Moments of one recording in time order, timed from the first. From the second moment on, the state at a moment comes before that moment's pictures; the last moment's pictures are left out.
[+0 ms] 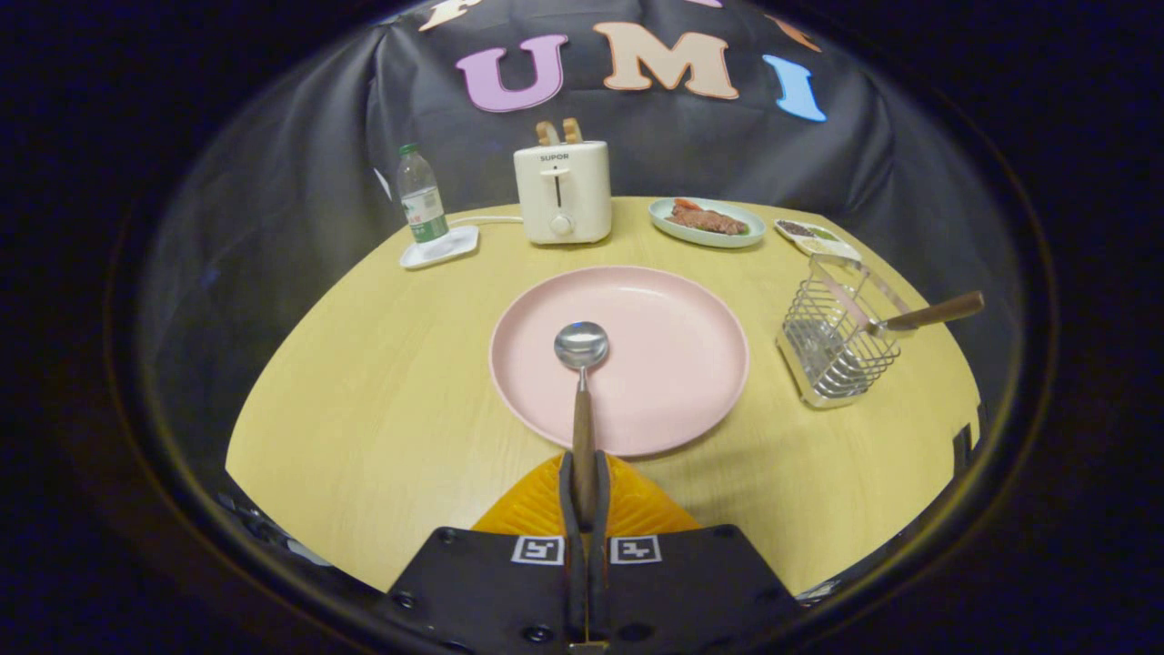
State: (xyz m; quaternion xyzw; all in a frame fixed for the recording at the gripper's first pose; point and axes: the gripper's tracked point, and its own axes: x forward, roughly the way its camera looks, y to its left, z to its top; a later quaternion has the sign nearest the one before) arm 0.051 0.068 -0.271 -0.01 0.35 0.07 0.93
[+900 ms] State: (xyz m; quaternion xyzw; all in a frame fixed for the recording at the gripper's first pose) arm 0.085 -0.085 -0.116 0.01 0.31 -0.01 0.95
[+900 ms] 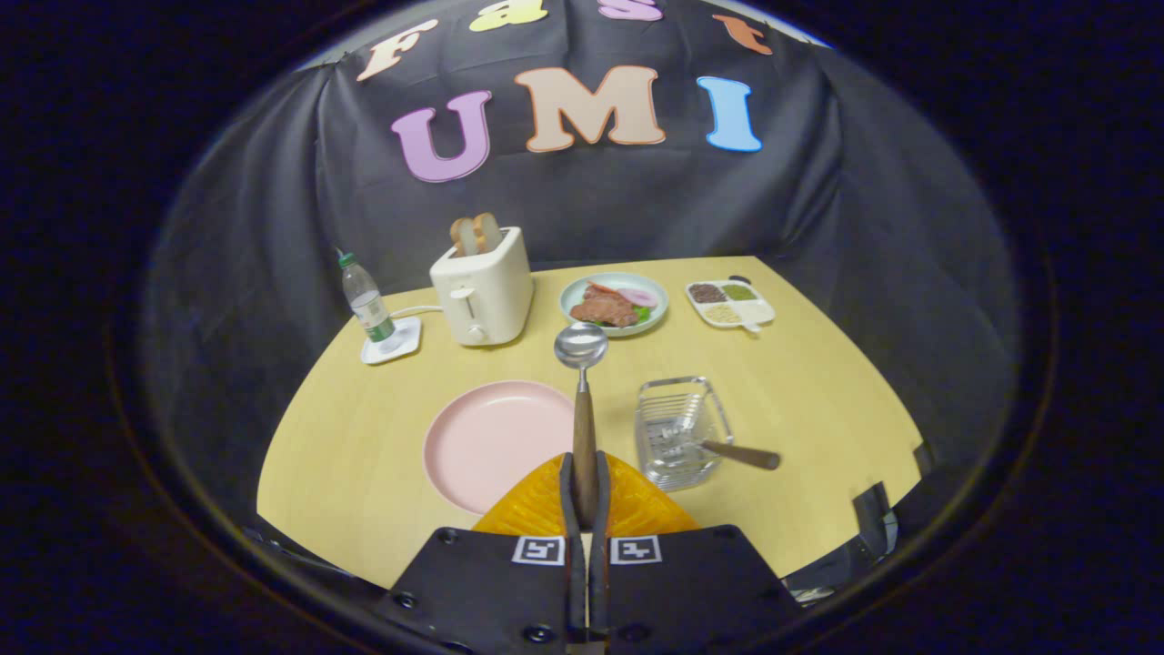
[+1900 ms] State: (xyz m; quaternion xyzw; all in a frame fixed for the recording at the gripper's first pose) arm 0.073 -0.147 -0.133 -0.03 0.54 0.01 0.84
